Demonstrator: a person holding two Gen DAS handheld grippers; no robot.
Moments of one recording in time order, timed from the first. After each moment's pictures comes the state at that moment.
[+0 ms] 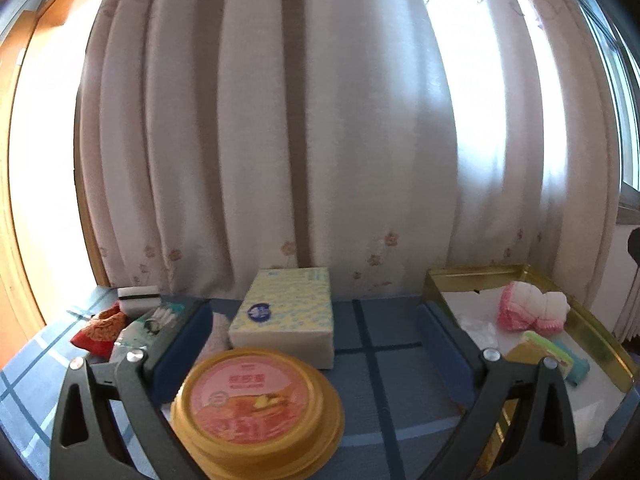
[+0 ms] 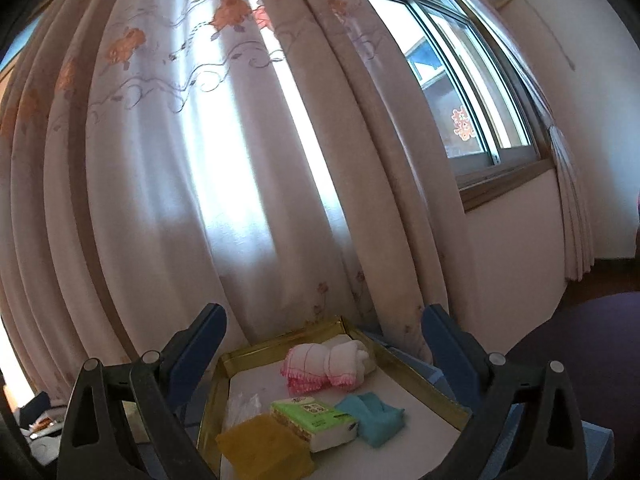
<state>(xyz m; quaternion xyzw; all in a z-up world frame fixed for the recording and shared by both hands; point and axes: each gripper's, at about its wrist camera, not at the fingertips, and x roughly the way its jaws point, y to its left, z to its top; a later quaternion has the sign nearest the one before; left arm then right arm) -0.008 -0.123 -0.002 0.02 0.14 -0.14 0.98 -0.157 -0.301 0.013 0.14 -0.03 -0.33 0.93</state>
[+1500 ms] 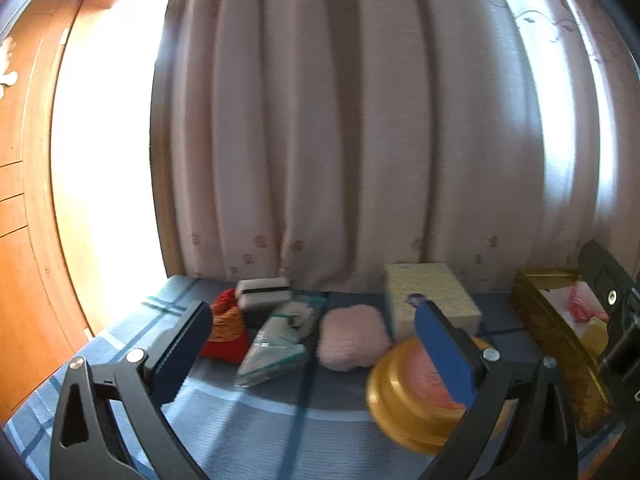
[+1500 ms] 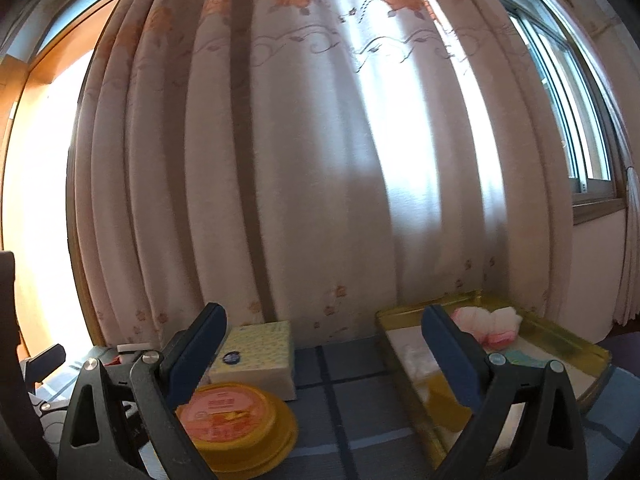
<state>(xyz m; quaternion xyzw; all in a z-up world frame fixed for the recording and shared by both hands) 0.009 0.015 -0.001 0.00 0.14 -0.07 0.99 -0.082 -0.141 0.013 0.05 0.01 -0.21 0.98</state>
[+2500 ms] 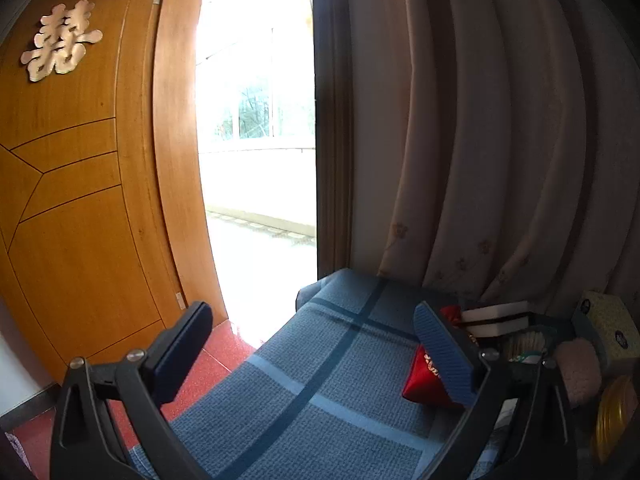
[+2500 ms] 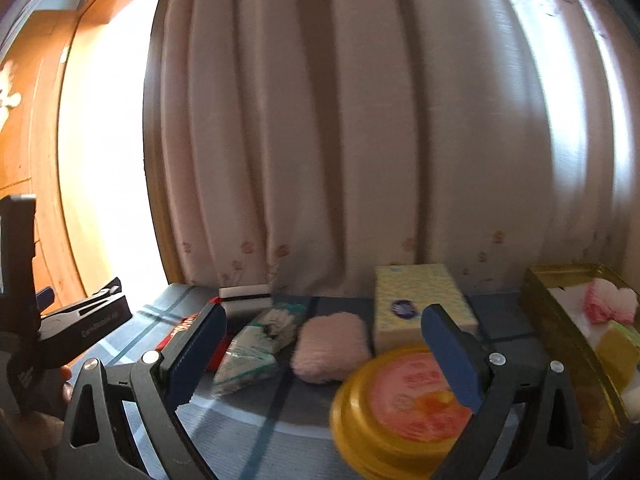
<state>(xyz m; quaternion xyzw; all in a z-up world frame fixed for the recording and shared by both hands) 0.088 0.163 -0.007 -0.03 0.19 0.12 0.97 0.015 -0.037 -0.005 0.02 0.14 -0.06 0.99</state>
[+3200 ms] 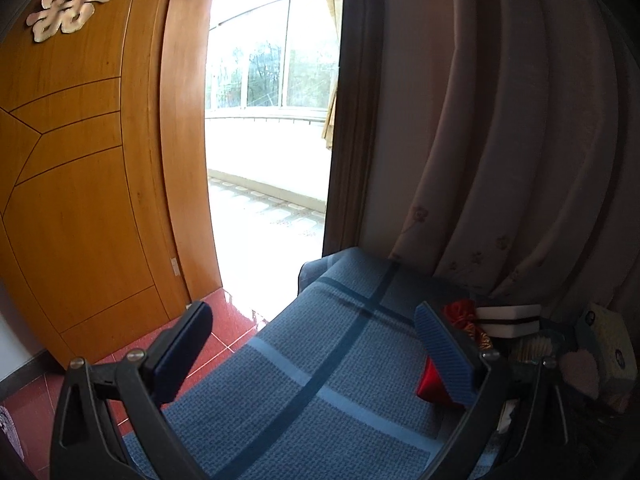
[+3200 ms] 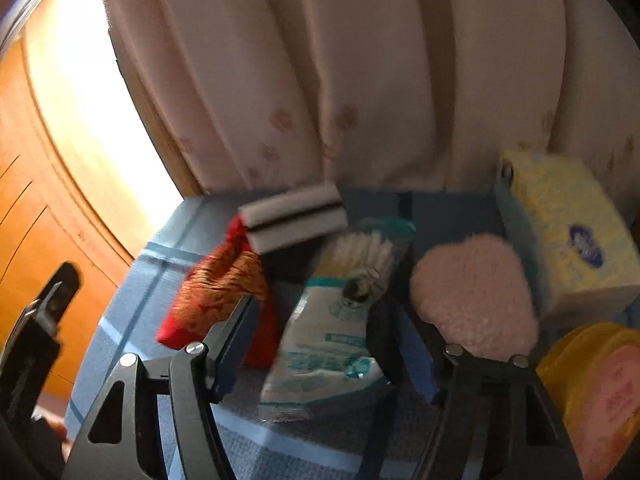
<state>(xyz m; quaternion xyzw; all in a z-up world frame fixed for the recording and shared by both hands) 0.102 0.186 -0.013 -0.08 0.24 0.13 0.96 0.151 -0.008 -0.055 0.09 0.38 0.01 0.92</state>
